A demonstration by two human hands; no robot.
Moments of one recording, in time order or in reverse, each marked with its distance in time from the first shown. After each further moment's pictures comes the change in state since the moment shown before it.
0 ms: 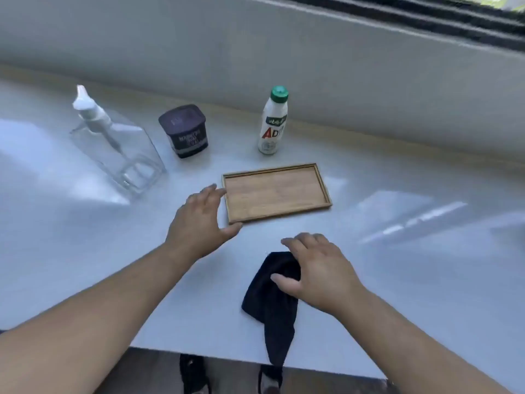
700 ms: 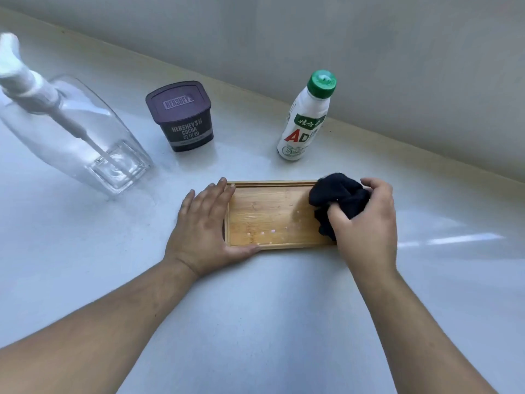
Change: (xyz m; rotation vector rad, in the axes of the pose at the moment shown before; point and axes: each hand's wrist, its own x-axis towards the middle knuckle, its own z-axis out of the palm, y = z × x) left_hand 0.072 -0.031 0.081 0.011 0.123 -0.003; right_hand 0.171 0.063 -0.020 0.591 0.561 0.370
